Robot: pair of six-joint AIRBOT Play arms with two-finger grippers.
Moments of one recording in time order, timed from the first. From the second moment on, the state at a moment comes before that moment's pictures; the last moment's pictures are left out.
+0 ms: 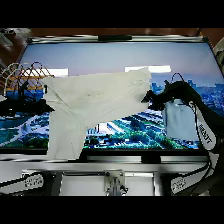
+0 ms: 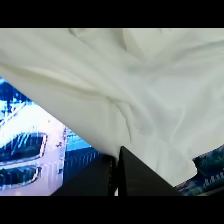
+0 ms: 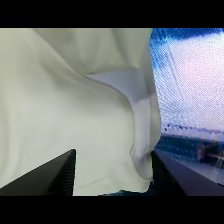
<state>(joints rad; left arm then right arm) 0.37 -1.36 0.99 0.86 -1.16 -1.12 -0.05 -1.75 1.28 2.18 -1.05 -1.44</state>
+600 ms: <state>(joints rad) 0.37 -1.32 1.10 0.83 -1.18 -1.12 -0.02 -1.61 1.31 2.18 -1.16 -1.59</state>
